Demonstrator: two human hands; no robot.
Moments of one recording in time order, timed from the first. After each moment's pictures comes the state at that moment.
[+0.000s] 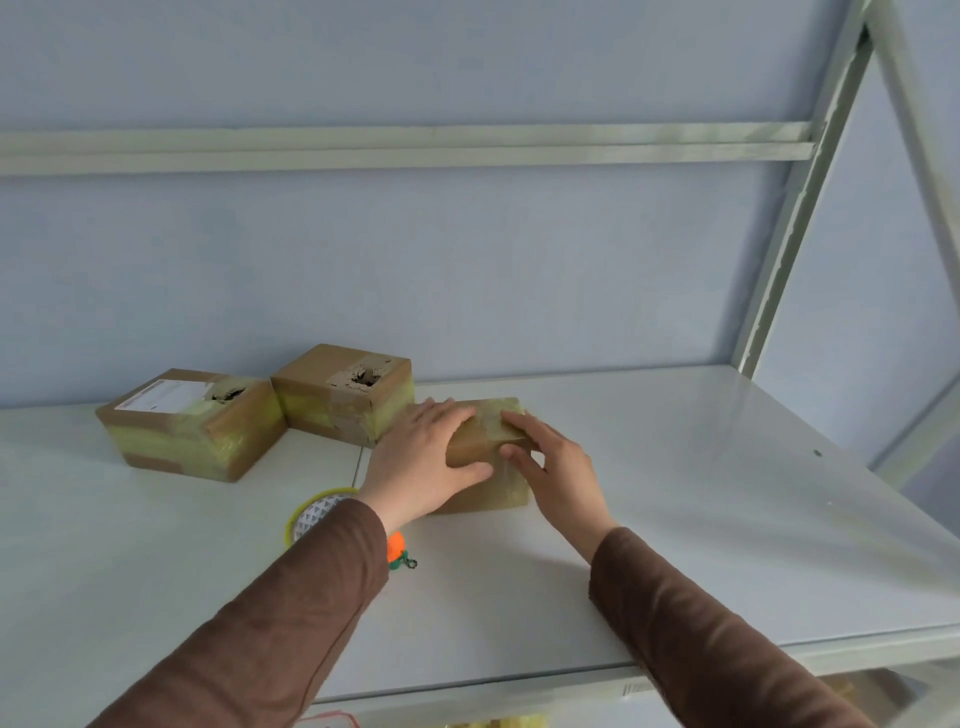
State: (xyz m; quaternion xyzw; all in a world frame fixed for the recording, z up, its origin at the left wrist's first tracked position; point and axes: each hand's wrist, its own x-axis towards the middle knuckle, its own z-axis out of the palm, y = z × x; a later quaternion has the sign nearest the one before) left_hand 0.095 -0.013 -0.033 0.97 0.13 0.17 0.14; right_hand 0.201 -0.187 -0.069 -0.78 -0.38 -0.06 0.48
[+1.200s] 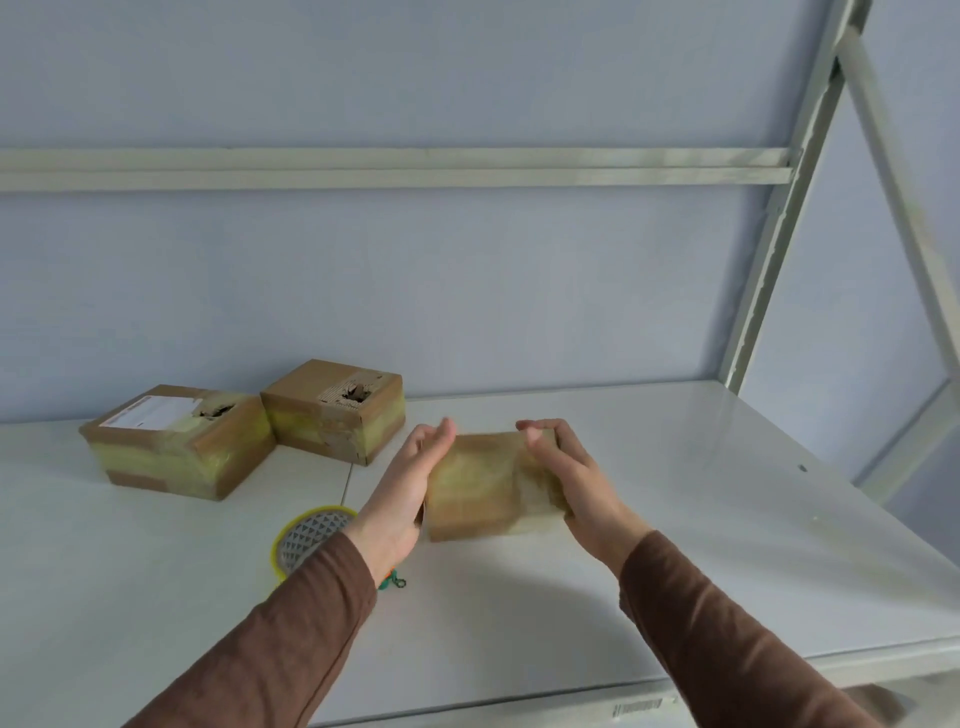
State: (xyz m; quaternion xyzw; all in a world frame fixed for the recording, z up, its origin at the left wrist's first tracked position) left_hand 0.092 -0.035 -0.031 0.60 0.17 0.18 0.76; right_hand 0.195 -0.210 -0.034 -0.60 -0.24 0.26 0.71
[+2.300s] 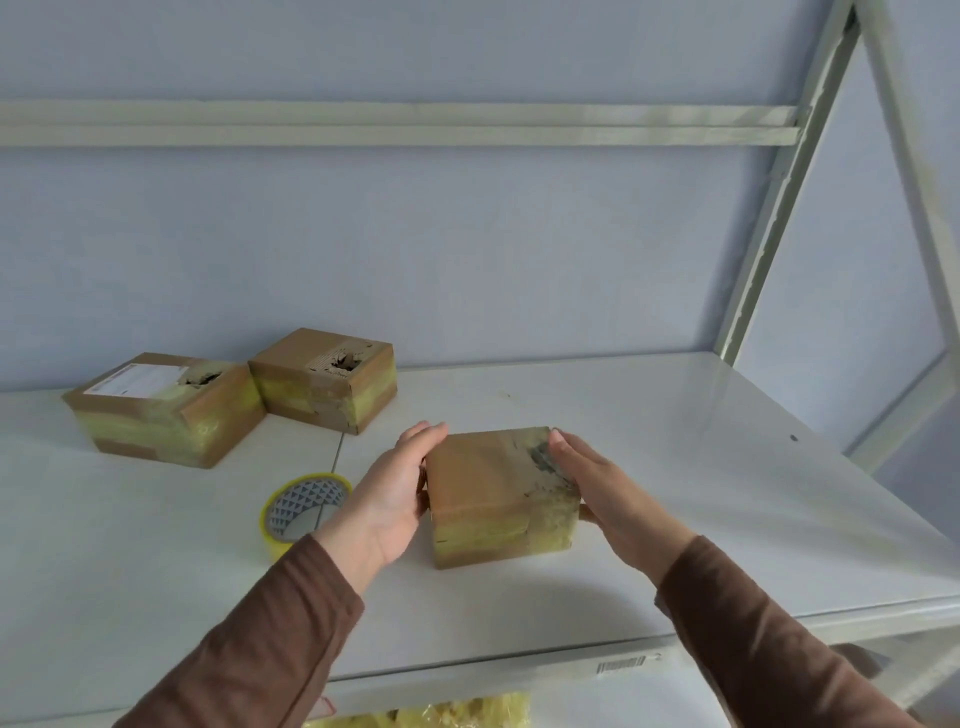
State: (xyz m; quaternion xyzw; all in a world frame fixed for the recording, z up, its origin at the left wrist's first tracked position) left_hand 0.066 -0.062 -0.028 0.55 0.23 0.12 0.80; right_hand 0.183 -0.255 -0.044 -0.71 -0.22 0.27 0.61
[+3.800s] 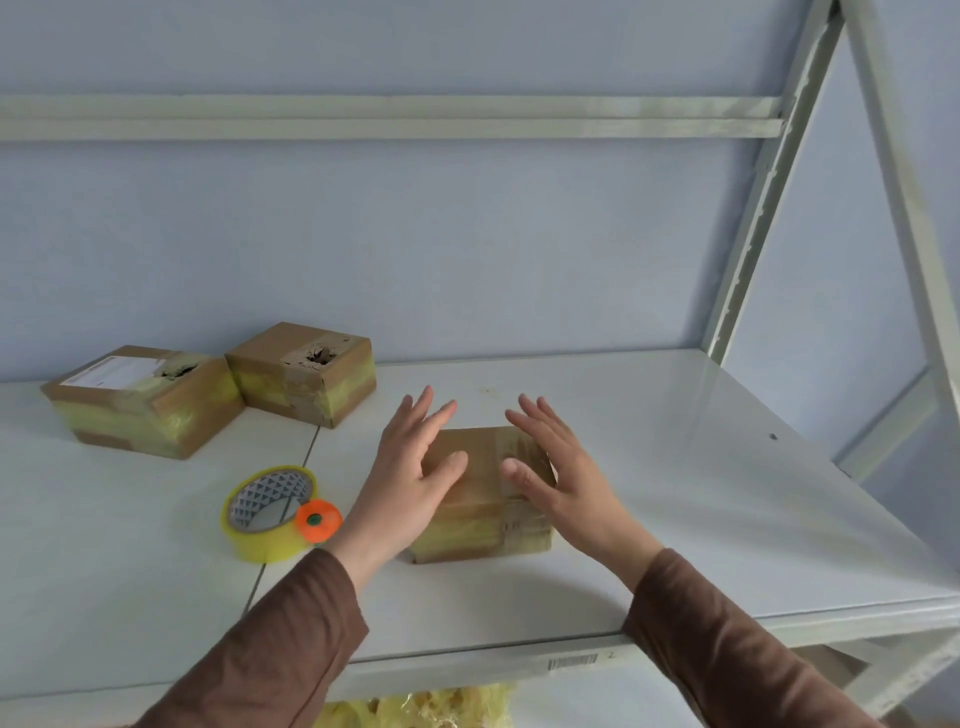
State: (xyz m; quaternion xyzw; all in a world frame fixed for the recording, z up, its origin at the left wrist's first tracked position) left_hand 0.079 -0.093 -0.048 0.88 0.11 0.21 0.41; right_hand 0.199 -0.275 -0.059 -0.76 -0.44 0.06 0.47
